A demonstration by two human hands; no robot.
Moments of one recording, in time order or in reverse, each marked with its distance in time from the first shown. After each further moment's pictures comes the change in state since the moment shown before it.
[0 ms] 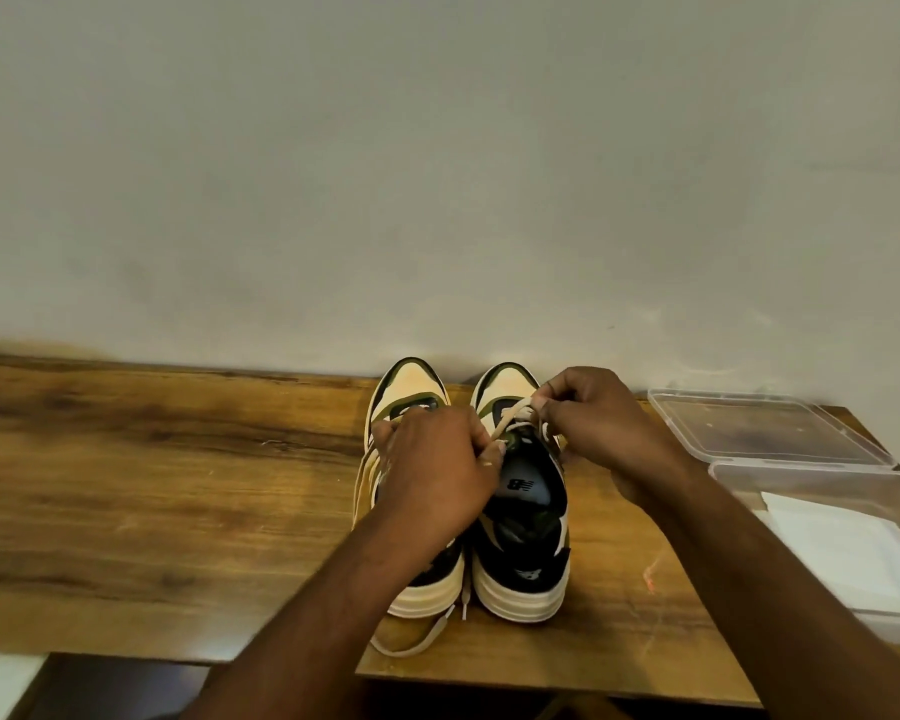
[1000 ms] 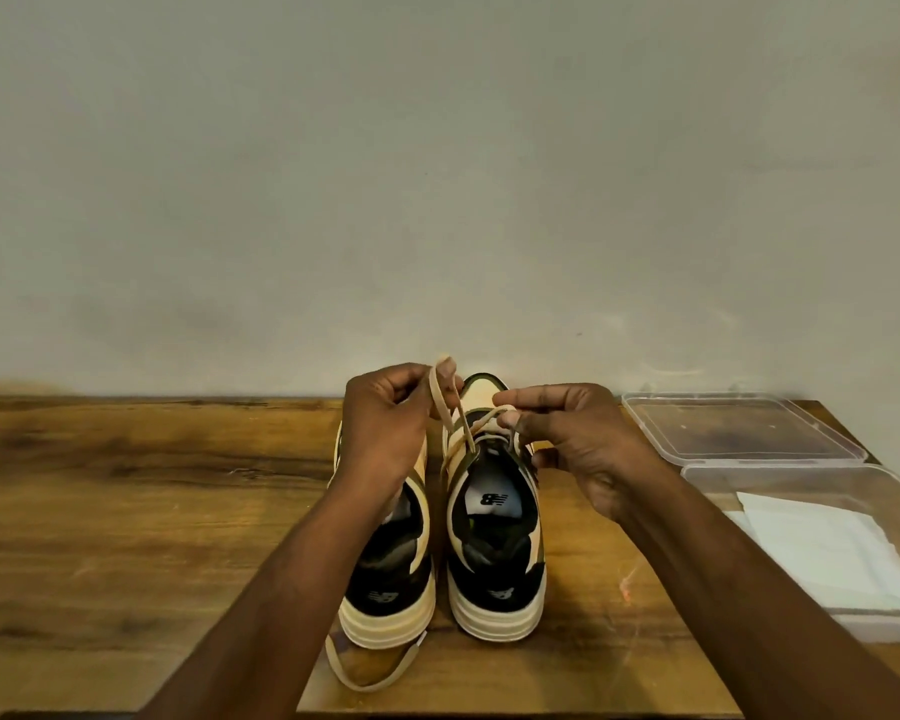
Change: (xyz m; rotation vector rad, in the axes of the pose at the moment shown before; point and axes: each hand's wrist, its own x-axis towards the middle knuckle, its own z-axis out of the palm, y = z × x) left_hand 0.044 -0.002 0.004 -0.979 0.181 -0.092; right_hand 0.004 0.015 -0.008 0.501 -0.064 0.067
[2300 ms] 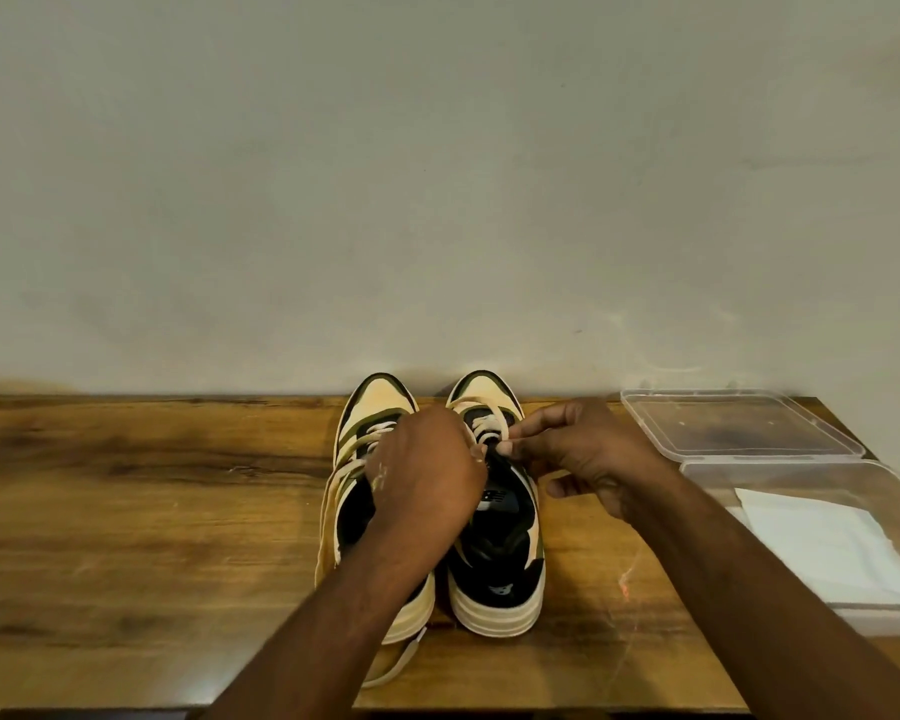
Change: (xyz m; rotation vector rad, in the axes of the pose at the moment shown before) left_hand -0.027 0.002 0.025 1.114 -0.122 -0.019; right_hand -0.003 0.003 -0.010 -0.221 -0.041 0.152
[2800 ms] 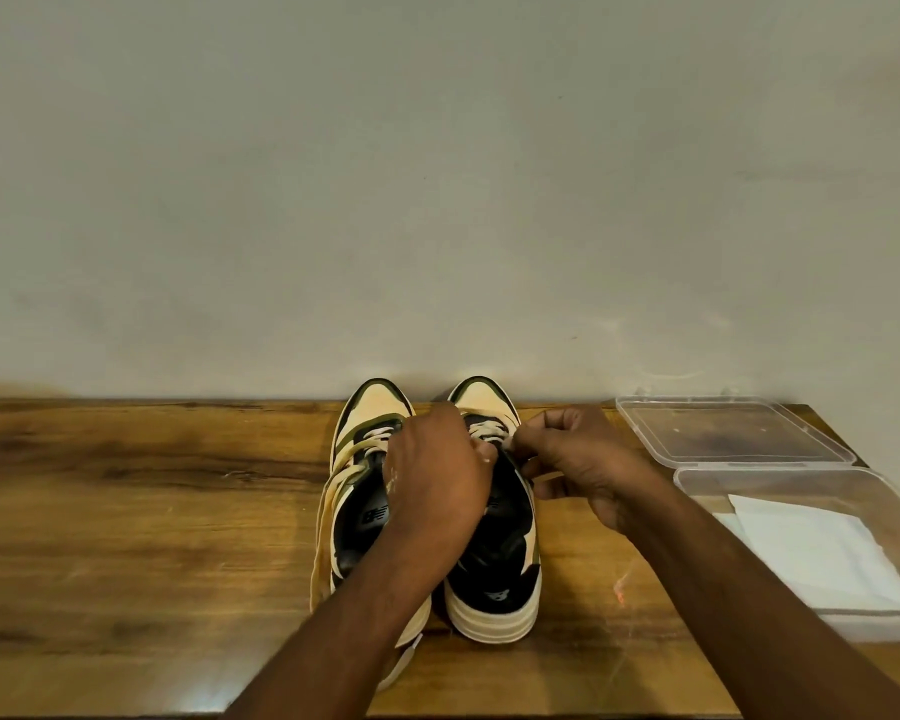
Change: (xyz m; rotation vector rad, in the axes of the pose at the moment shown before) left_hand -0.001 0.009 0.009 -0.101 0.105 0.021; right_hand 0.005 0.007 0.004 0.044 0.045 -0.025
